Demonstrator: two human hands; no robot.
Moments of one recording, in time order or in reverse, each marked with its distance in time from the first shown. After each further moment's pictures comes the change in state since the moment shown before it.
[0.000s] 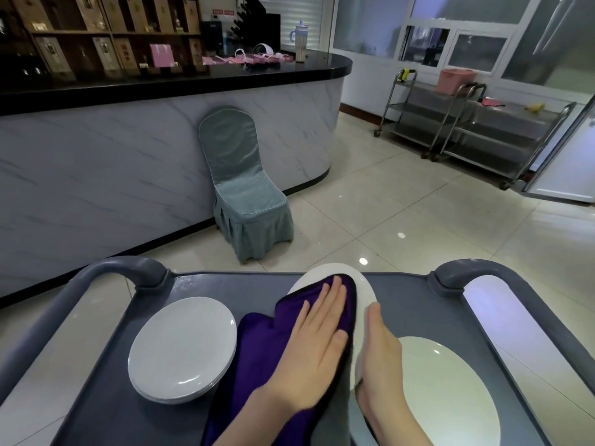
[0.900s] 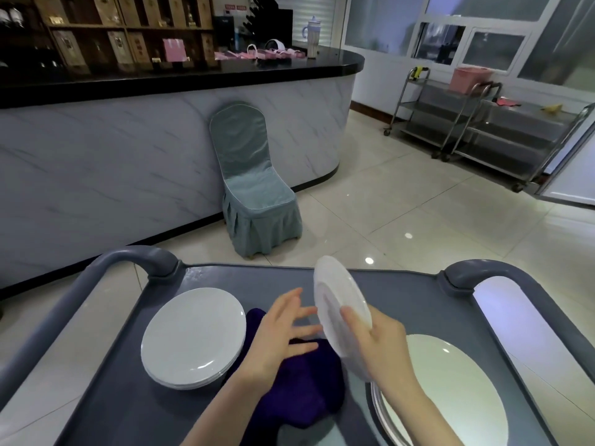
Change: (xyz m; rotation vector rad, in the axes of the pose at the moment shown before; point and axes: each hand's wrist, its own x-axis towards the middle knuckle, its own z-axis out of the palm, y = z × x) left_hand -0.018 -0.026 -0.034 -0.929 0.206 -0.595; right_hand 0.010 -0.004 -0.012 -0.750 -0.229 -0.514
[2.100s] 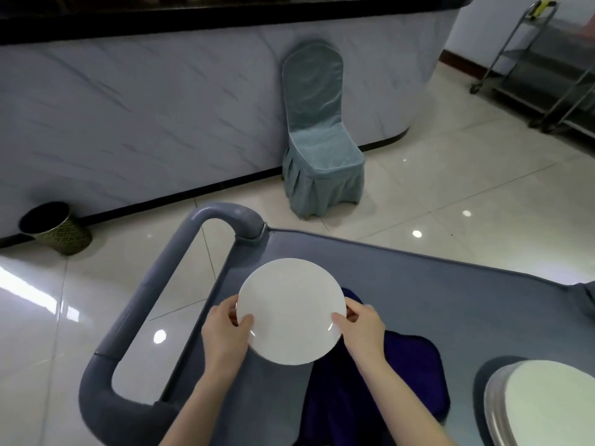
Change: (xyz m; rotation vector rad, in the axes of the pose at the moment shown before) left_hand -0.016 -0.058 -0.238 0.518 0.756 -0.036; right_hand 0.019 0.006 0.225 -0.017 -0.260 0.330
